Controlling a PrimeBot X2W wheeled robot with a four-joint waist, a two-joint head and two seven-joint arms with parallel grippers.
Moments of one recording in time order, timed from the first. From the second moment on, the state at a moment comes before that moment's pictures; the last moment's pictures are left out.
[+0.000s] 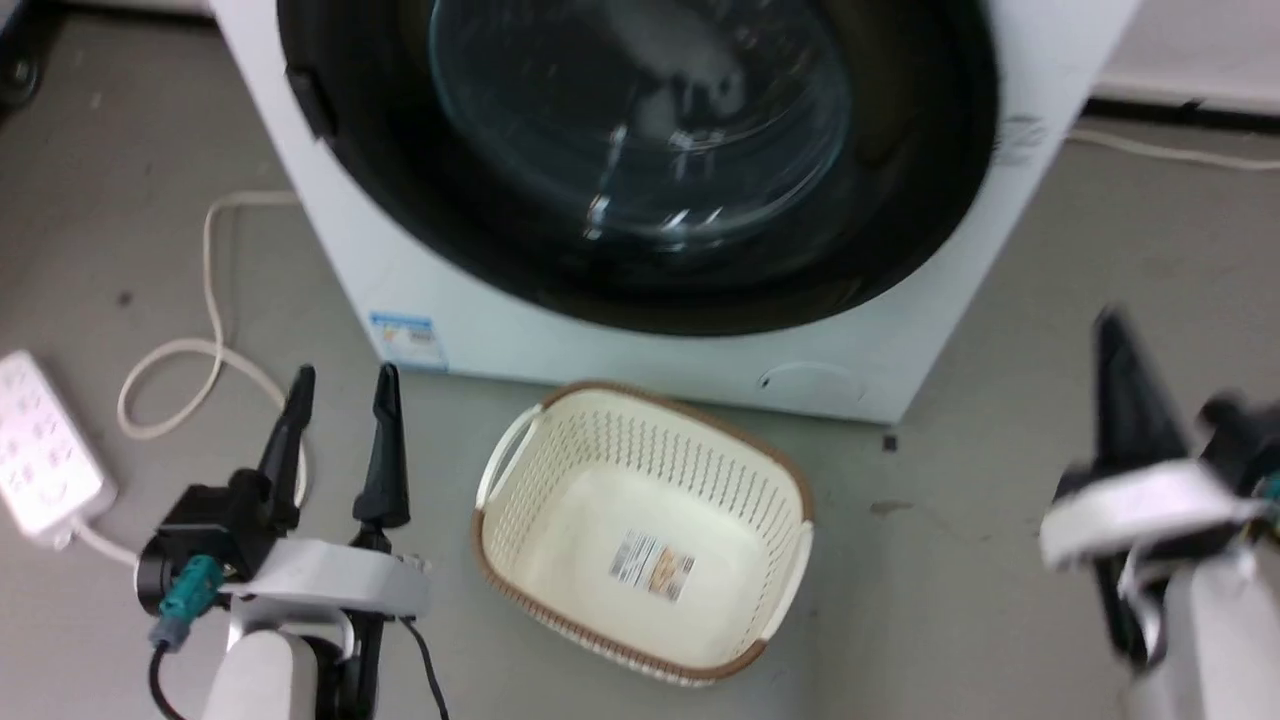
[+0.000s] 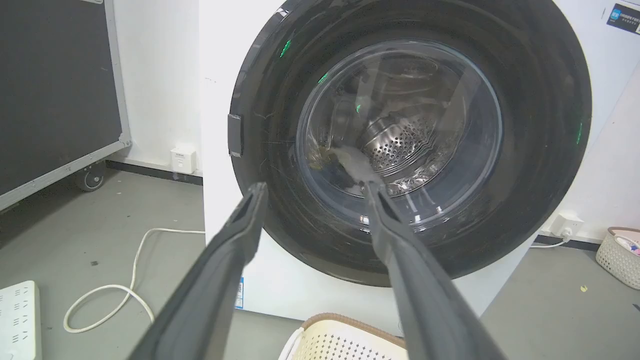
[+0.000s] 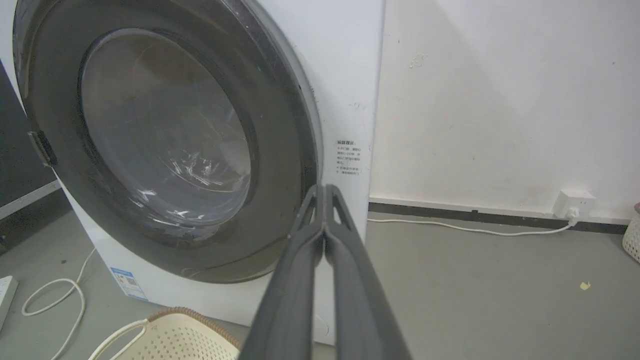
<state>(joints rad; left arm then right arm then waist) -0.22 0.07 0.05 0.14 -0.22 -0.13 -0.26 -0.38 -0.05 -0.19 0.31 0.04 0.13 -0.26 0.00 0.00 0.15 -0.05</state>
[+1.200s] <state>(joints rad) -0.16 0.07 0.01 0.30 -0.25 -0.09 -0.22 -0.05 -0.05 -0.07 0.17 0.12 0.13 -0.13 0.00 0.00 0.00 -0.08</state>
